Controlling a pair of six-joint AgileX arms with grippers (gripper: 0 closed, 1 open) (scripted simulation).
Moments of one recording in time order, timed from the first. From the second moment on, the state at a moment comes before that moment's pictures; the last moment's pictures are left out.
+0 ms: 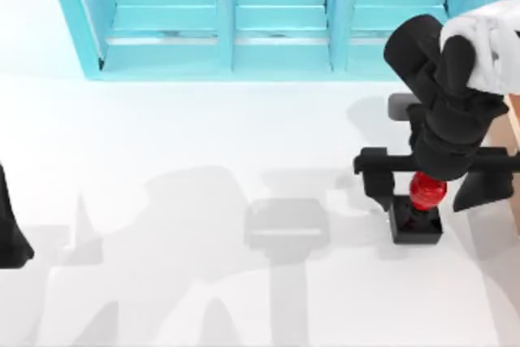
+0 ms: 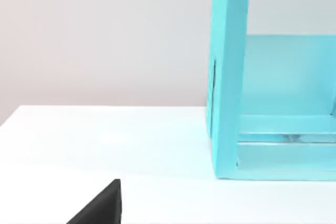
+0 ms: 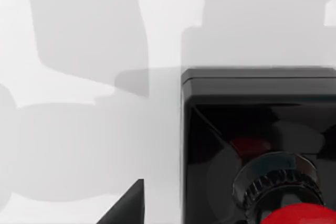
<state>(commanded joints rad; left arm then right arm) 0.00 0.00 0.00 0.00 0.00 0.00 0.44 1.94 1.30 -0.94 0.00 0.46</state>
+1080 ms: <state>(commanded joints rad) 0.00 0.00 0.00 0.00 0.00 0.00 0.44 1.93 1.30 -0.94 0.00 0.46</state>
